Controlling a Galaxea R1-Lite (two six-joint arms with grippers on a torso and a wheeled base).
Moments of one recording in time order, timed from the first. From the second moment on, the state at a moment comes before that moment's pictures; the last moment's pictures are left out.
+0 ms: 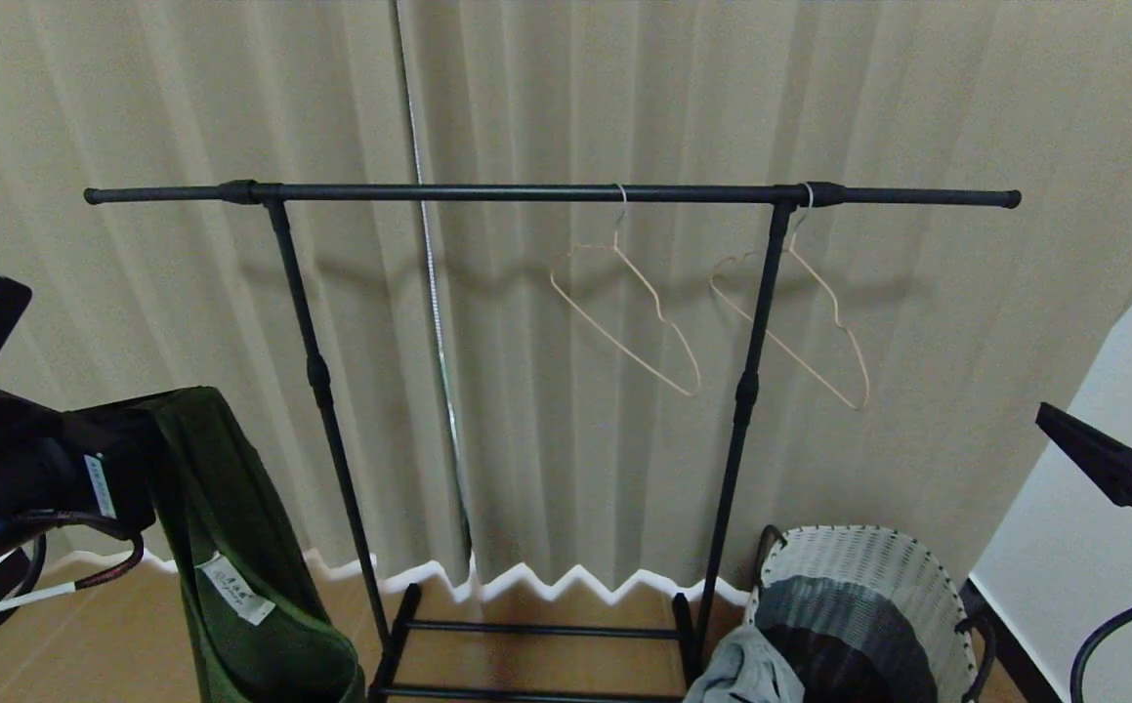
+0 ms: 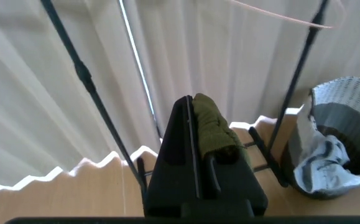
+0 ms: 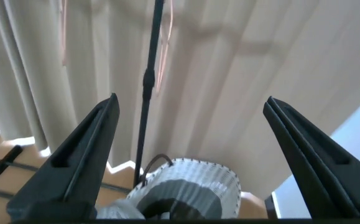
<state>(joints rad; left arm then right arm) -0.16 1.14 -0.56 -0.38 -0.11 0.13 -0.09 1.11 -0.36 -0.68 0.16 -0.15</state>
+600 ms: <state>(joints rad) -0.16 1.14 -0.55 -0.38 -0.11 0.13 -0.11 1.11 -0.35 -0.68 0.15 -0.15</state>
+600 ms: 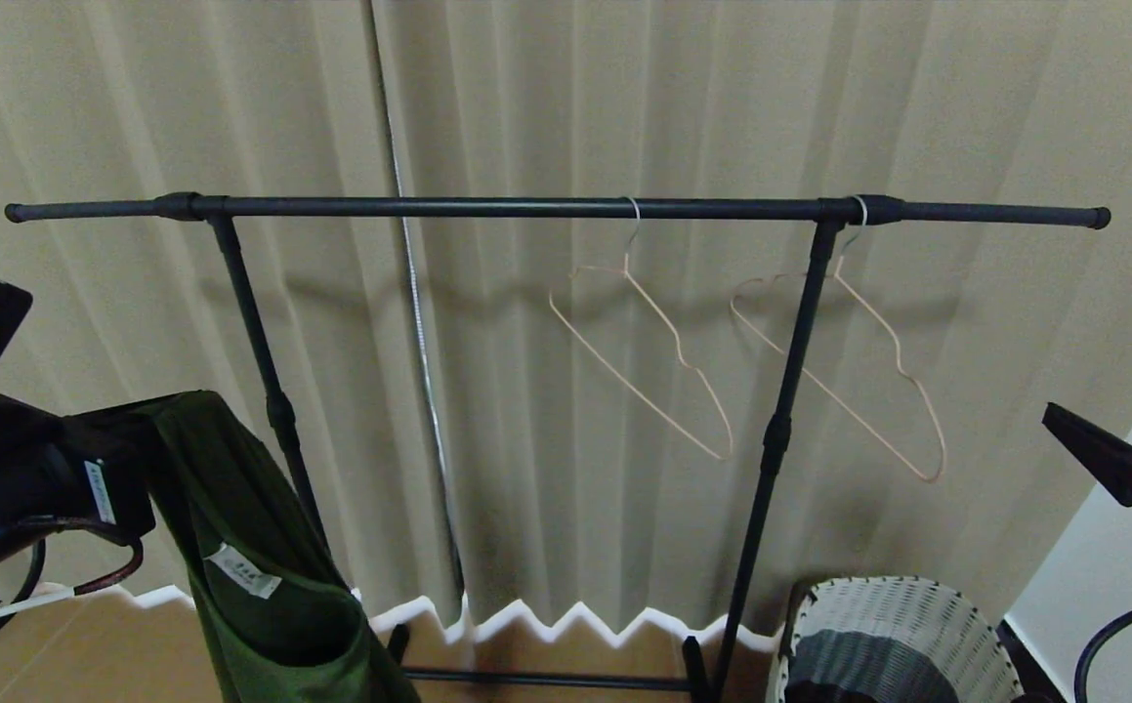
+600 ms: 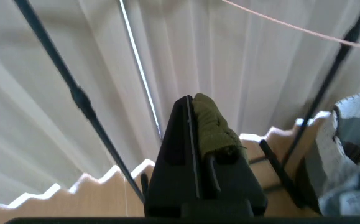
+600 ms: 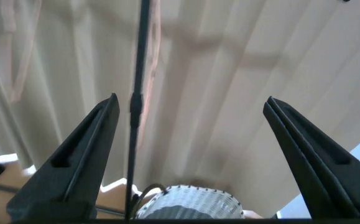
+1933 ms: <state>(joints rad) -0.22 1.18 -0.57 -0.38 -0.16 0.07 -0.01 1.43 -1.04 0.17 0.15 -0.11</state>
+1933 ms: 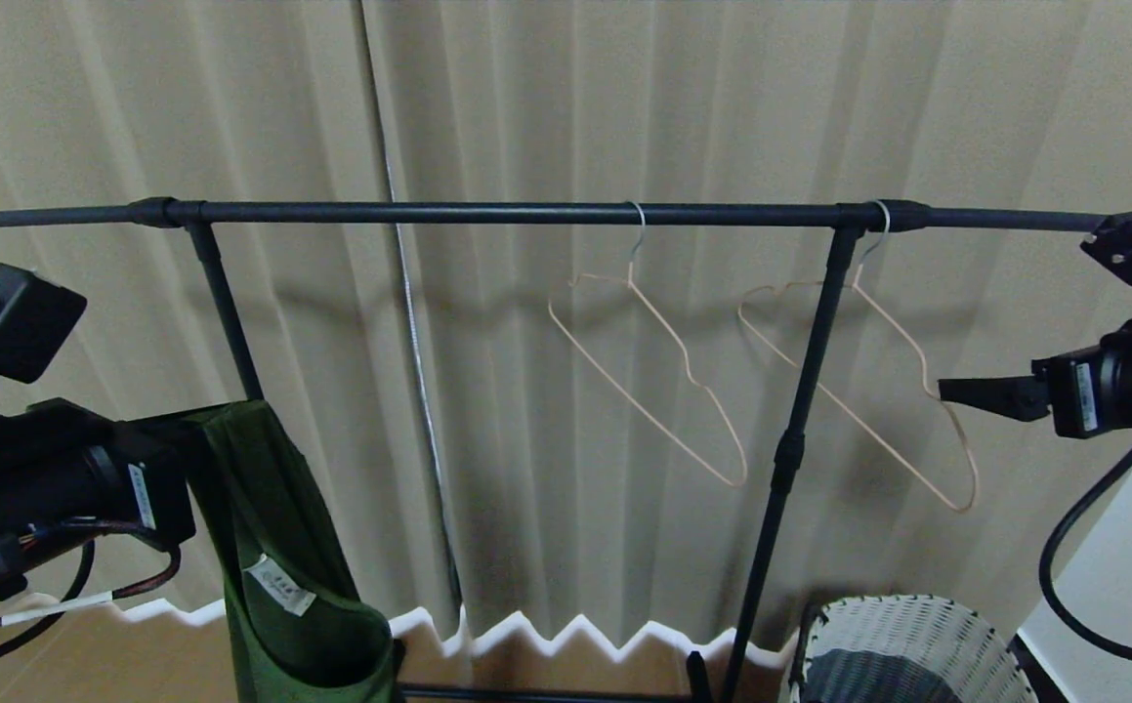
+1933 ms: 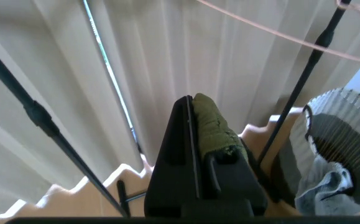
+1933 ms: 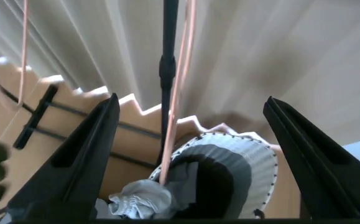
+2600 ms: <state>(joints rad) -0.22 1.16 -0.55 -0.38 -0.17 0.09 0.03 1.72 -1.27 0.24 0.10 -0.04</state>
